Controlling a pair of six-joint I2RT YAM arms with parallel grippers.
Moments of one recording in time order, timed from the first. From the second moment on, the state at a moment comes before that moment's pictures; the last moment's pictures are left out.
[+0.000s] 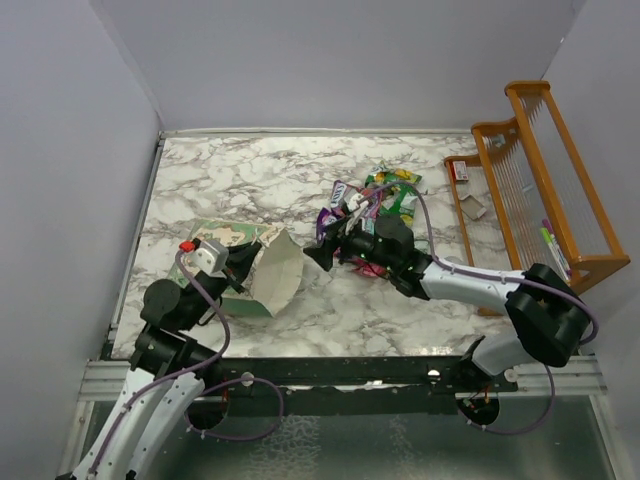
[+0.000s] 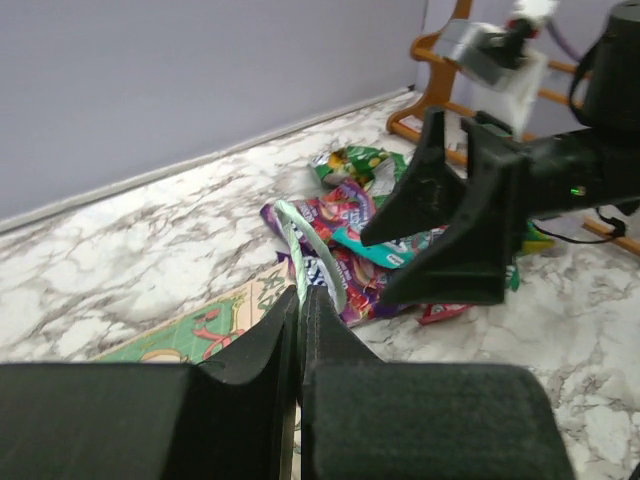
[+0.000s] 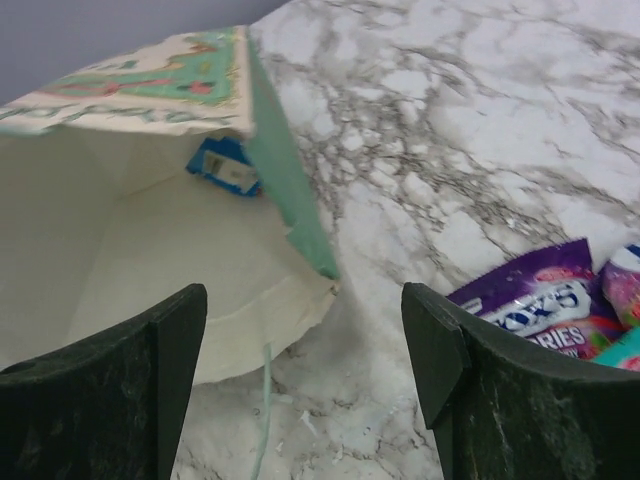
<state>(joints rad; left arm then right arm) -0.41 0.25 0.45 -0.05 0.28 -0.06 0.83 1.47 0.74 0.59 -0.15 0.18</state>
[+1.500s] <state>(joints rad) -0.41 0.58 0.39 0.20 0.20 -0.18 0.84 1.89 0.92 0.68 0.05 0.72</state>
